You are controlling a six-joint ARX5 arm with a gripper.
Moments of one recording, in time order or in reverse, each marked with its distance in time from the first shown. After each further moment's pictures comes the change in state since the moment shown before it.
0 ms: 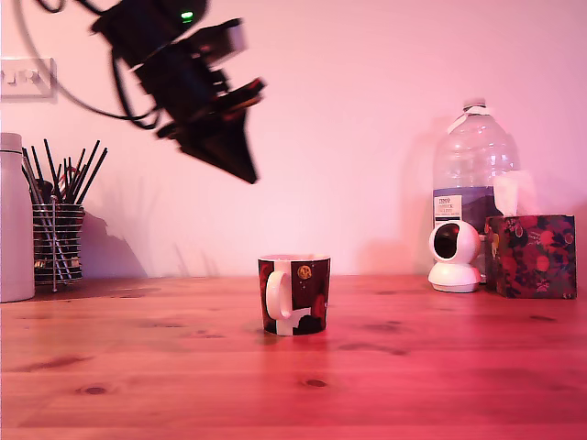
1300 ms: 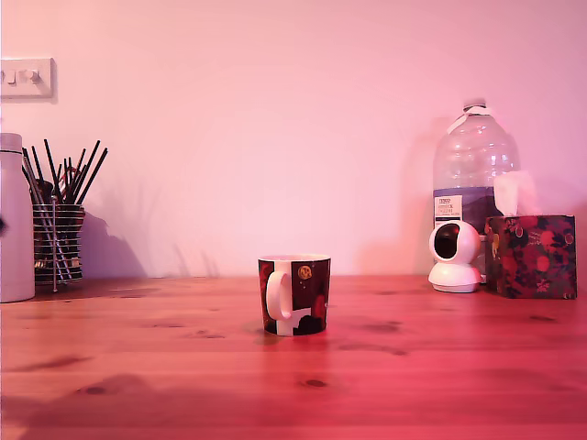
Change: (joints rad) arm 0.283 -0.960 -1.015 0.323 -0.116 -0.230
